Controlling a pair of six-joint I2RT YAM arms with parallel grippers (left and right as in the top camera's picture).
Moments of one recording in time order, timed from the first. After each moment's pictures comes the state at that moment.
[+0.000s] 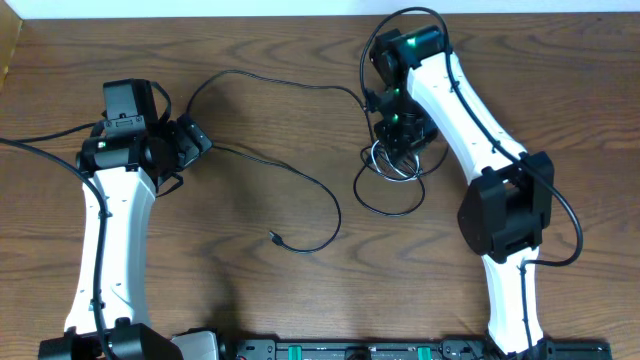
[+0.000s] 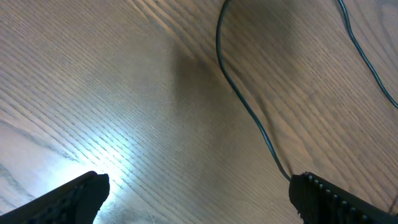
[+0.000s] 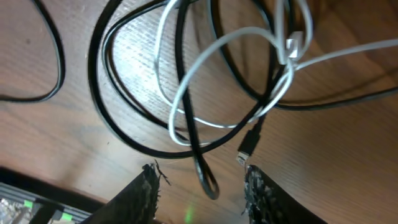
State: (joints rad) left arm 0.16 1.44 1.23 -0.92 -0.01 -0.54; right arm 0.42 2.27 2.14 -1.64 -0.06 -0.14
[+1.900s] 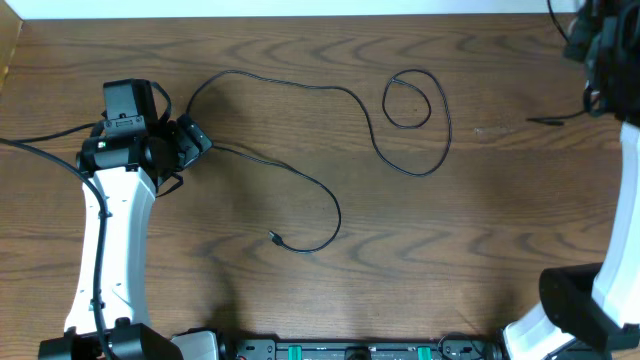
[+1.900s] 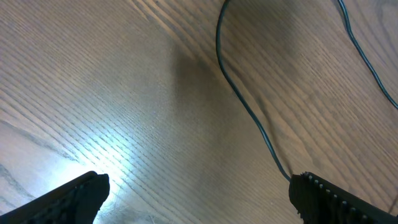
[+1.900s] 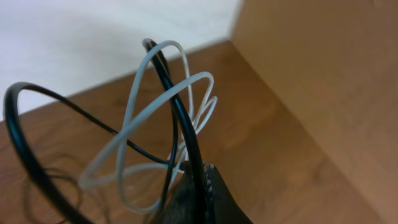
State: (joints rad) left arm 0.16 1.44 1.23 -0.92 -0.01 -0.54; right arm 0.10 1.79 2.55 -1.55 0.63 0.37
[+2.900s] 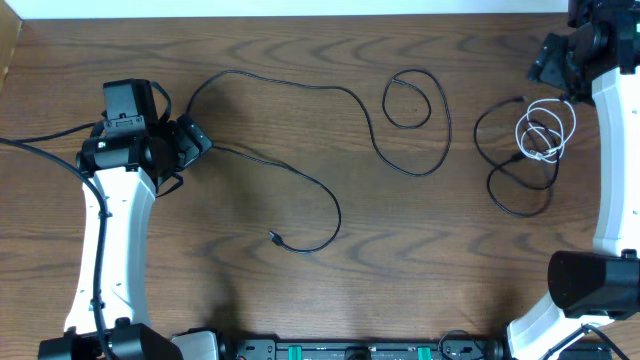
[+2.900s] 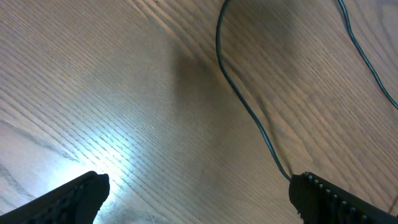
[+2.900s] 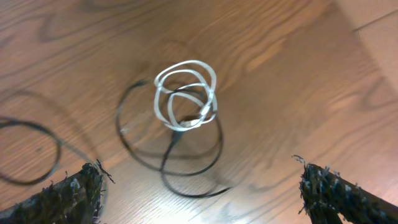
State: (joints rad) left arm 0.16 1.44 1.23 -0.92 -0.01 -0.54; right arm -0.02 1.84 2.12 -1.45 0.39 0.49
